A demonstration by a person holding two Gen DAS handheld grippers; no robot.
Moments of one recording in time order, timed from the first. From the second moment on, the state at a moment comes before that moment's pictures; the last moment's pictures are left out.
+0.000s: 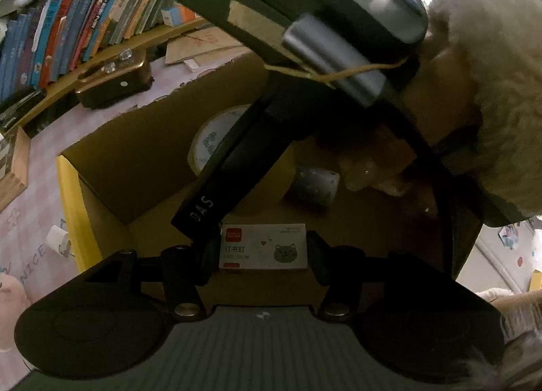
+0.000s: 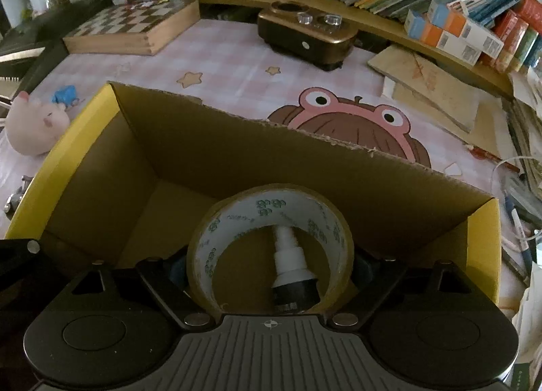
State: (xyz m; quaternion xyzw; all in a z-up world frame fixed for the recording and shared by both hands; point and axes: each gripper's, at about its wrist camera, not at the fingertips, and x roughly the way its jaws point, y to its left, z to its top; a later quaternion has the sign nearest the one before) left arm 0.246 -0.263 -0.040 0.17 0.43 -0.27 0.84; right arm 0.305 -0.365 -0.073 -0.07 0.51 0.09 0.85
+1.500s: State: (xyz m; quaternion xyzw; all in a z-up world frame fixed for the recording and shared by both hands) left arm 0.090 -0.112 0.036 0.03 0.21 -0.14 0.97; right arm 0.071 -0.354 0.012 0.03 0.23 -0.08 0.97
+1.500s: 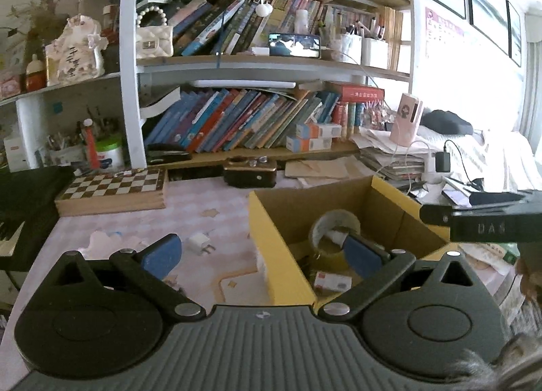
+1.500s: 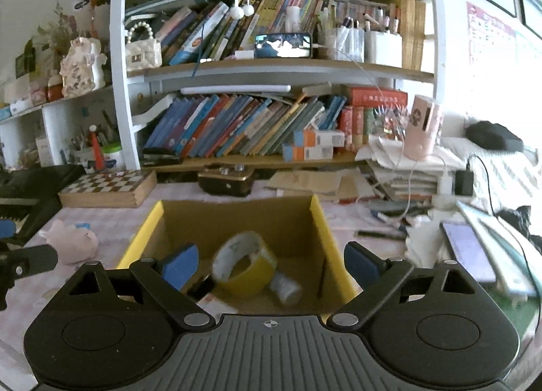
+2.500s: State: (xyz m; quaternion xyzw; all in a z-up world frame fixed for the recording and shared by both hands) left arm 0.028 -0.011 -0.003 0.04 0.28 -0.18 0.94; right arm -0.011 -0.215 -0.027 0.07 0.29 -0.13 0.94
